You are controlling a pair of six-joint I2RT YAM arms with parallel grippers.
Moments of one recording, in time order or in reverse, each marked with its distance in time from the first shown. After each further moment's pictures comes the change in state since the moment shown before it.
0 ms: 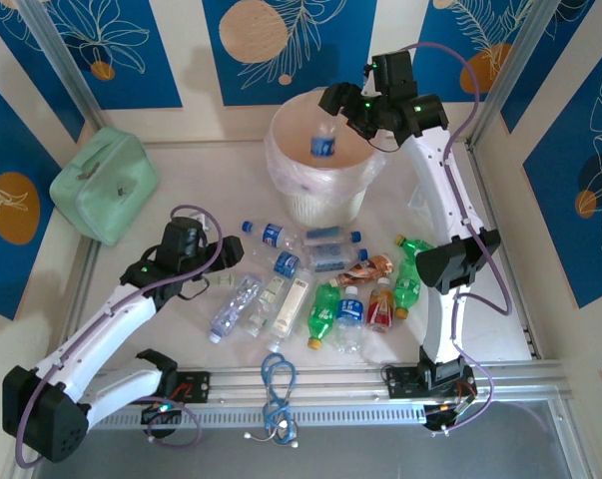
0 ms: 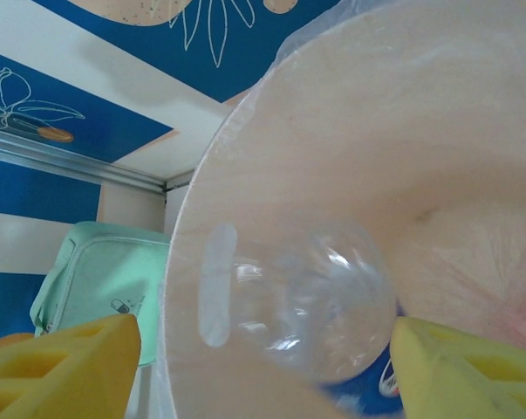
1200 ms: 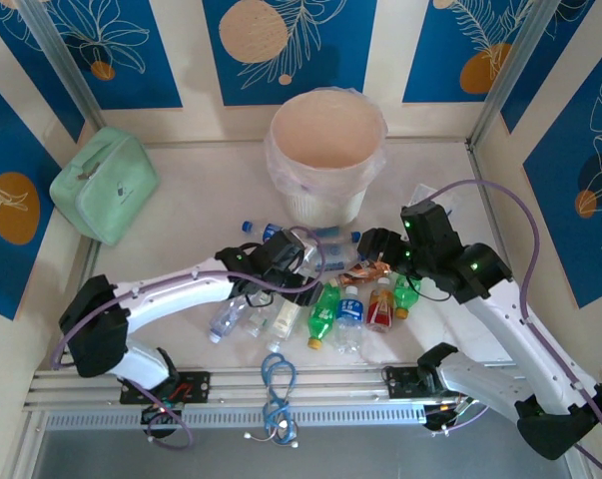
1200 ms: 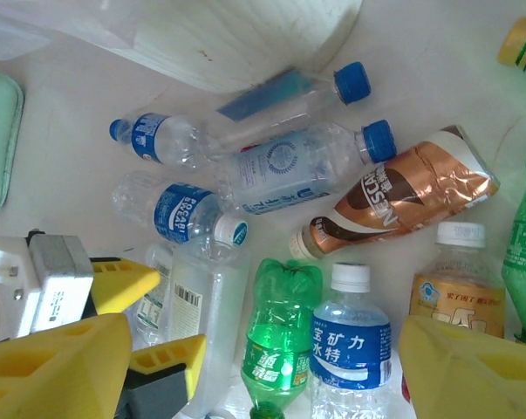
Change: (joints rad) left arm -0.516 0.511 0.291 -0.029 0.006 0.241; right arm 0.225 -1.102 -1.355 0.013 0.275 0.100
